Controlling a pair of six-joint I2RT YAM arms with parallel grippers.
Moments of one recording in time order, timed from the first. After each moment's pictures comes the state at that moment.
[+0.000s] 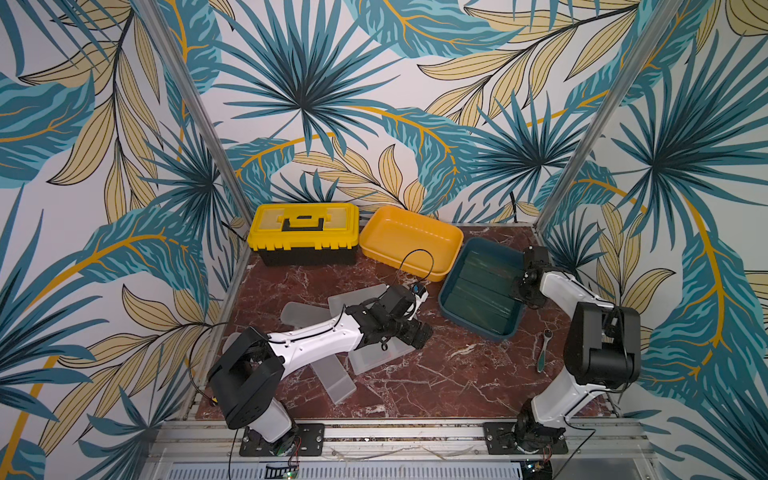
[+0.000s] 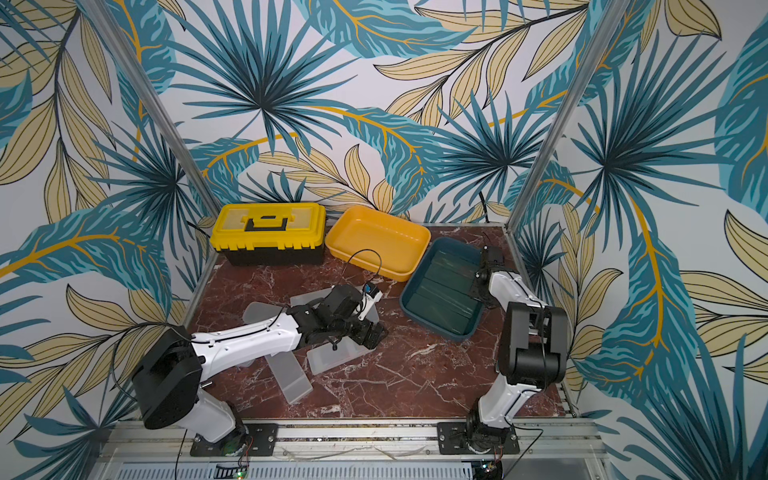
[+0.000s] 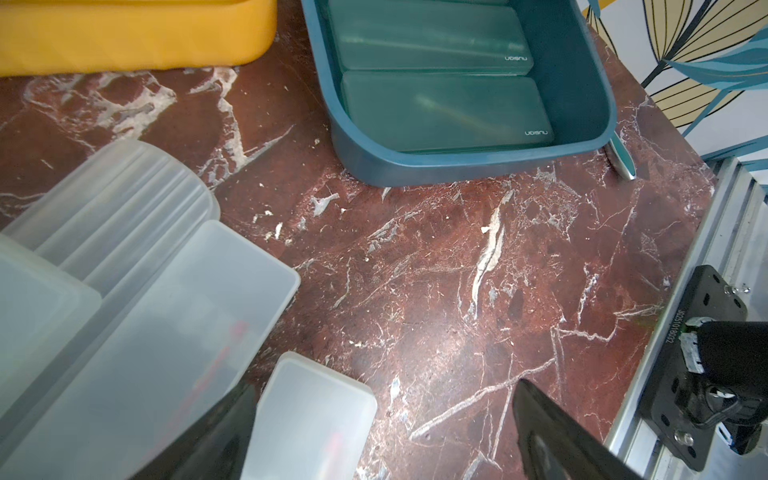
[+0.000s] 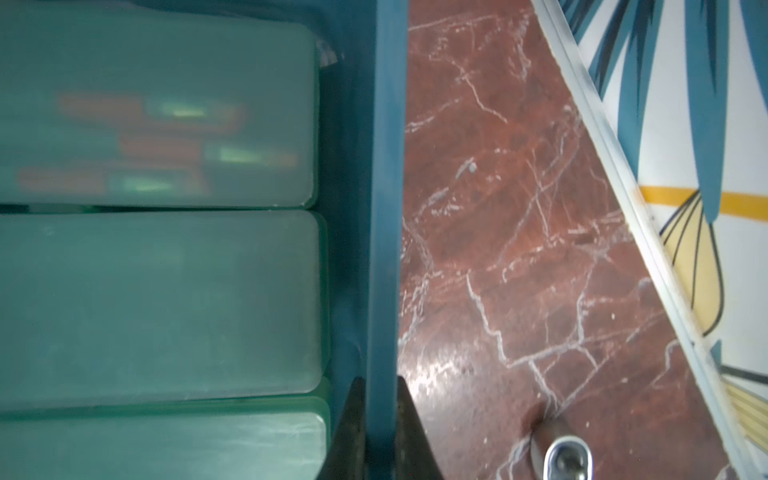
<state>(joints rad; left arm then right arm) -0.88 1.58 1.04 -0.25 0.12 -0.30 -0.18 1.74 1.17 -0.59 0.25 0.27</state>
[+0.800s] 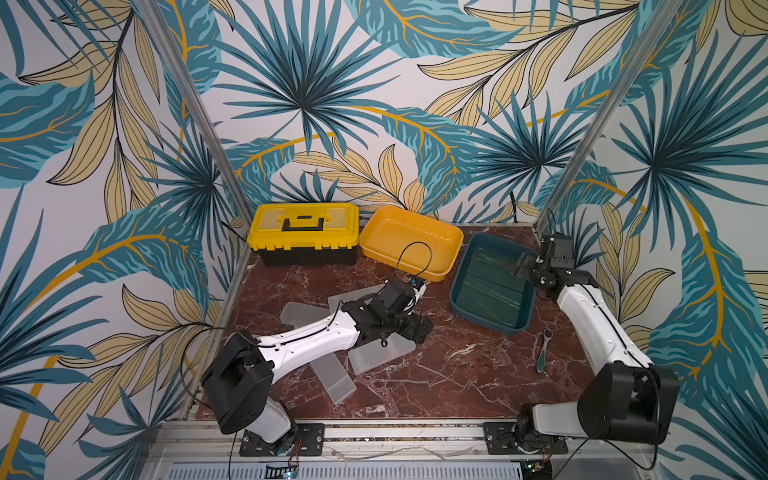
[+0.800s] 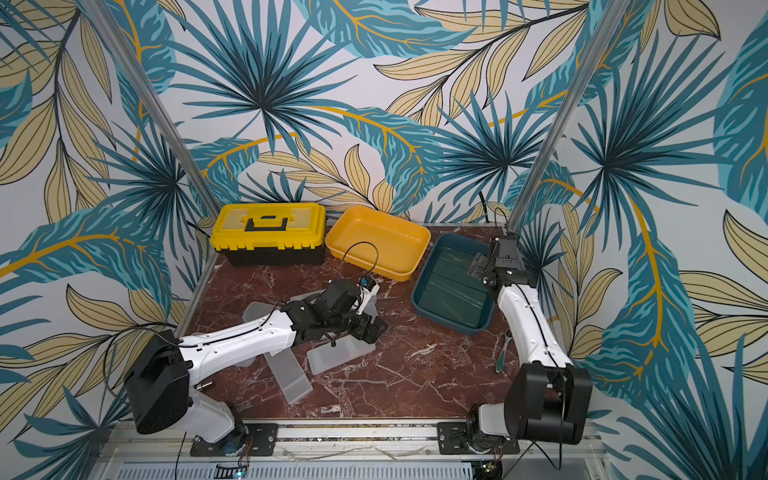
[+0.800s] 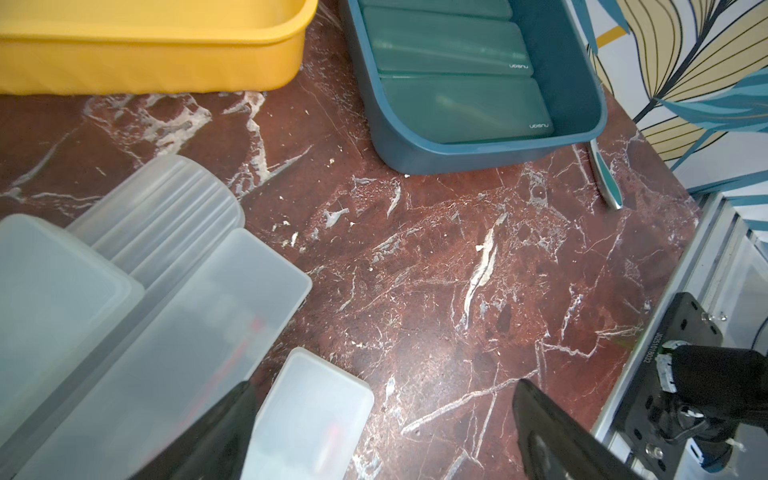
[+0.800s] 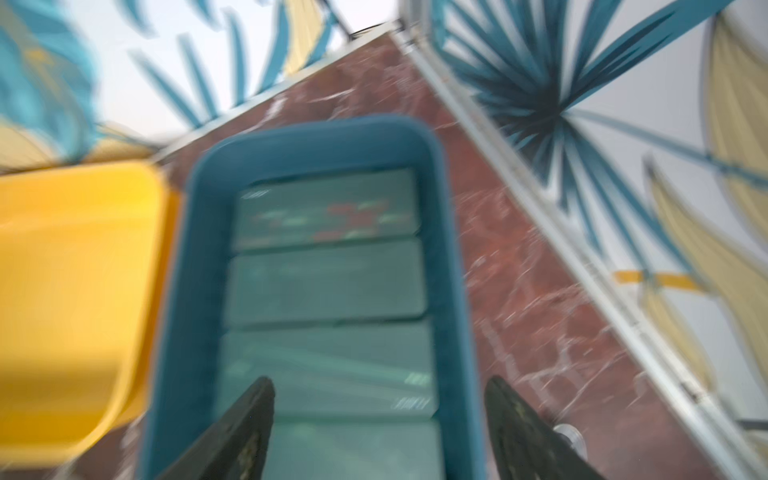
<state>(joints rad) -0.87 1.52 1.08 -0.33 0.08 -0.37 -0.06 1.32 1.09 -0.55 0.18 0.44</state>
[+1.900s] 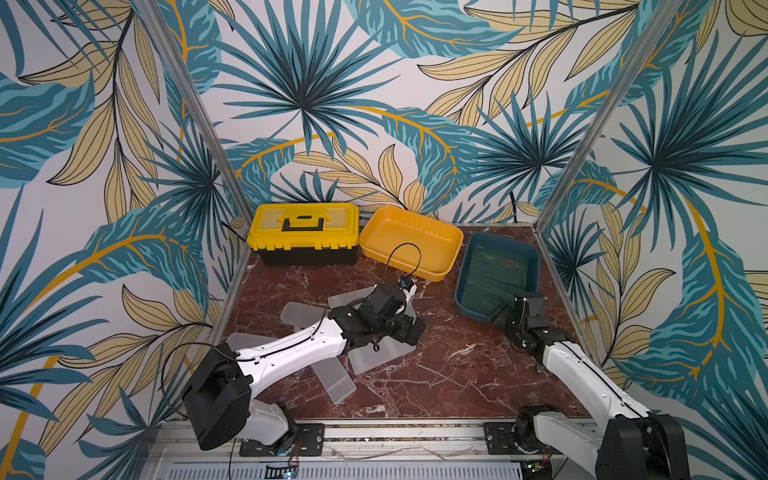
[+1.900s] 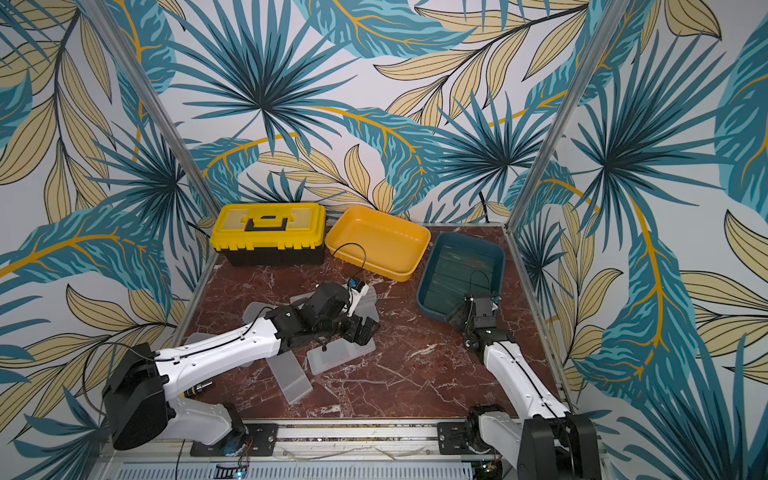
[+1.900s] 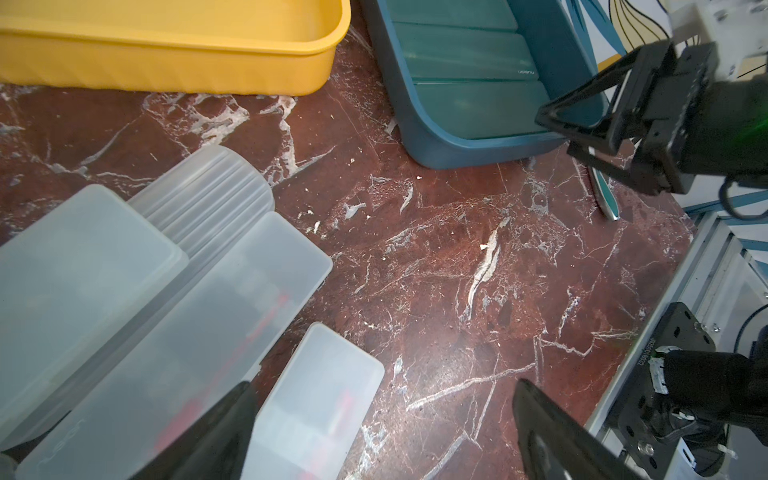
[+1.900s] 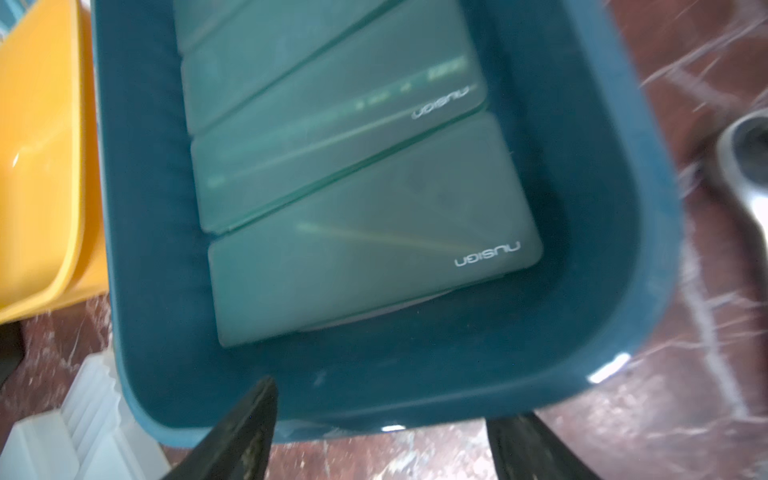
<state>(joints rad) -0.87 1.43 1.01 -0.34 0.04 -0.39 -0.01 1.08 0.57 -0.36 0.13 0.76</state>
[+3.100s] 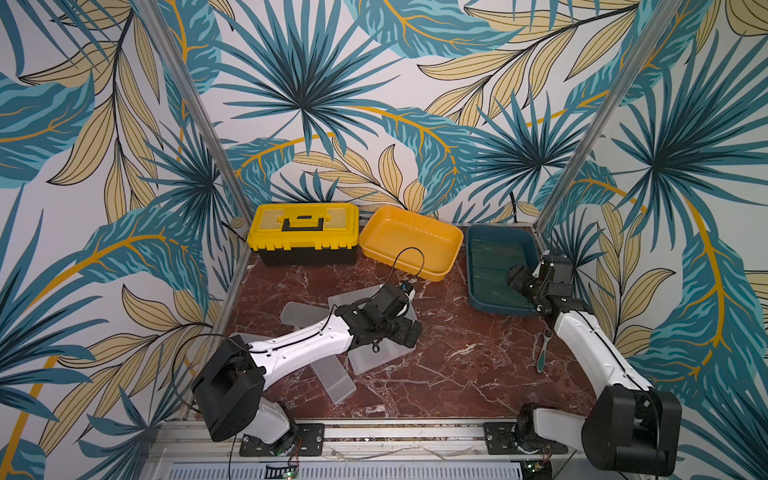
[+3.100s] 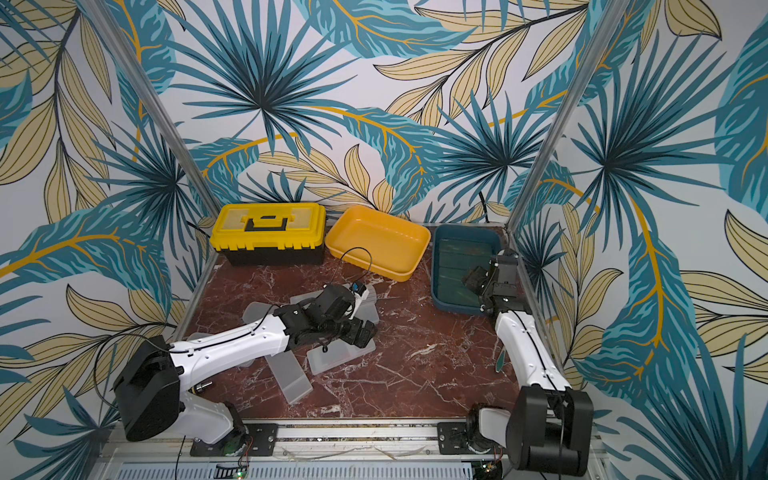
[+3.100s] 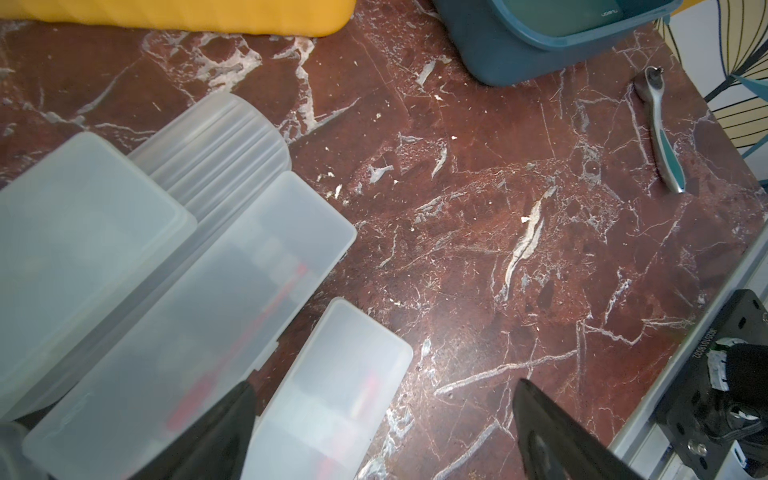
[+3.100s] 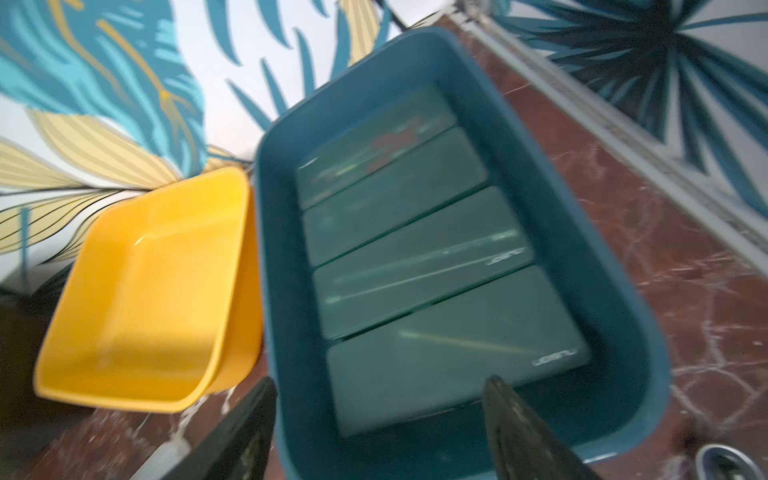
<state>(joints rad) -0.85 1.48 1.03 -0.40 0.02 -0.39 -0.07 1.22 0.86 -0.27 0.00 0.52</state>
